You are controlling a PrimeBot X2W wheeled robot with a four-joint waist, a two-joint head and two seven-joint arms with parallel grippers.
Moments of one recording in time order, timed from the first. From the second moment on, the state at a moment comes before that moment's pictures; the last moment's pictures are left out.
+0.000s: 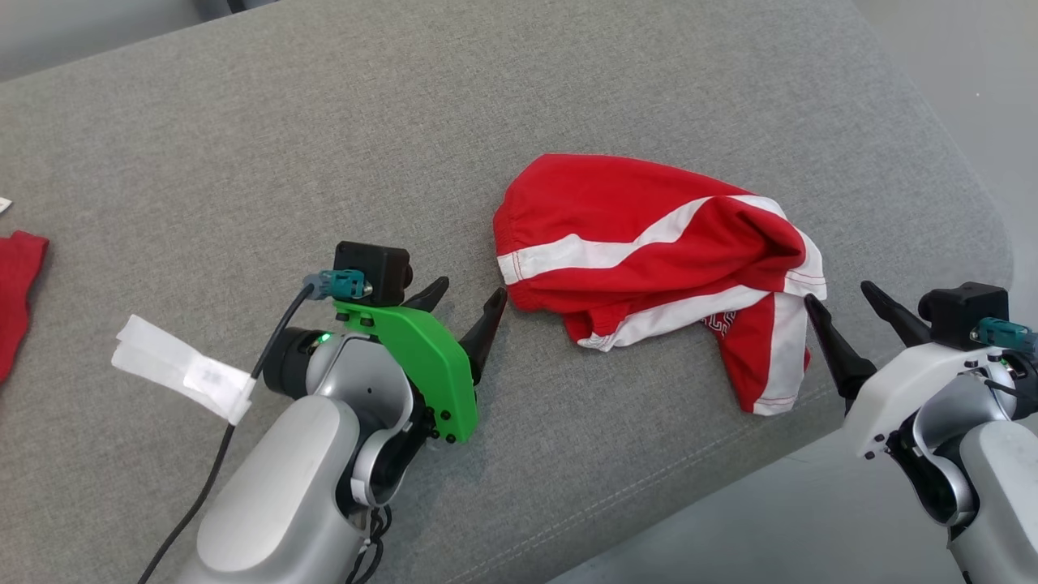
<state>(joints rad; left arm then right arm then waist) -0.43 0.09 -0.58 0.13 -0.66 0.12 0.36 -0.14 -0.34 0.24 0.17 0.38 0.04 0.08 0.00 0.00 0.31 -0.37</state>
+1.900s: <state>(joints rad) -0.54 0.05 -0.55 0.31 -0.85 0.12 0.43 -0.27 -0.29 0.35 0.29 0.37 0.10 0.04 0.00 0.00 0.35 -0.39</state>
